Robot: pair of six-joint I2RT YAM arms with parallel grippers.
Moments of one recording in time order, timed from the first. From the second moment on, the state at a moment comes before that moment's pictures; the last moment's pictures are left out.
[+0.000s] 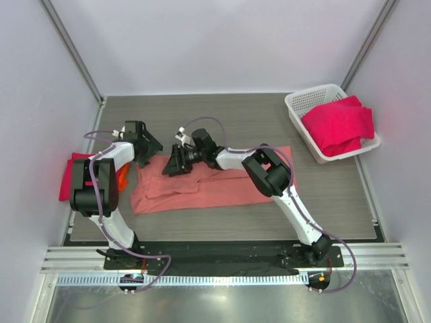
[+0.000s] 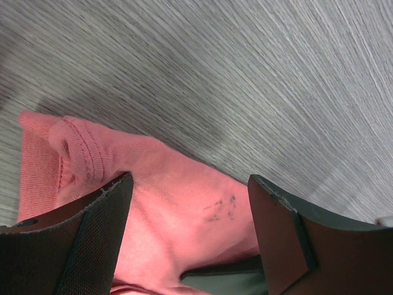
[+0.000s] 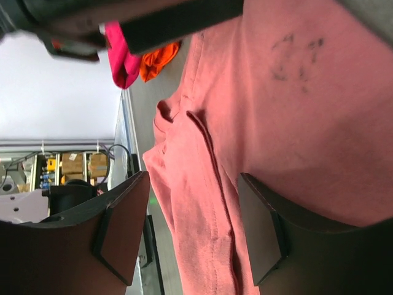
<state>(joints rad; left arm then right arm) -0.01 1.76 1.04 -0.25 -0.03 -0.80 0.77 2.48 1.72 0.32 -0.83 0.85</state>
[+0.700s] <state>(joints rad) 0.01 1.76 1.04 -0.26 -0.01 -0.81 0.86 2.29 1.43 0.26 -0.88 0.68</state>
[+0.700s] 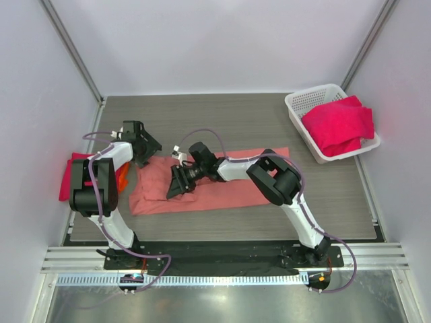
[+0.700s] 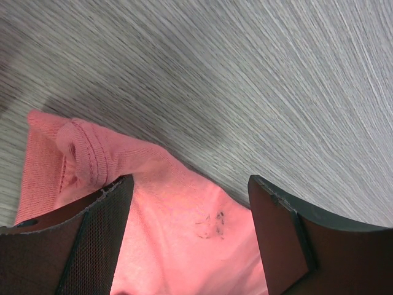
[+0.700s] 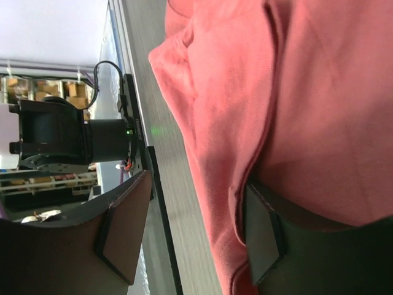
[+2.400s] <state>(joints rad) 0.01 1.76 1.05 -0.26 -0.02 -0.80 0.97 2.32 1.49 0.32 -0.76 0.76</state>
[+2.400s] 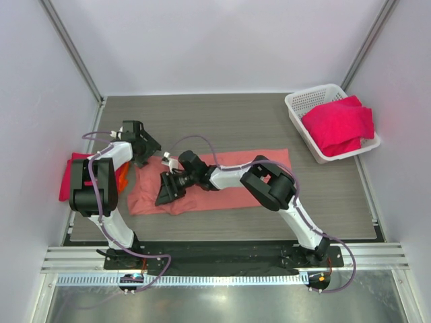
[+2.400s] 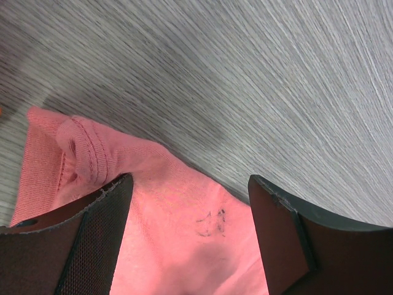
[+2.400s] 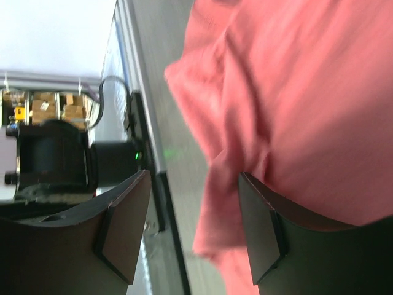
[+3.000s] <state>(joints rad) 0.01 1.76 1.05 -0.27 -0.02 -0.80 1.08 2.09 1.32 0.35 -0.73 0.81</state>
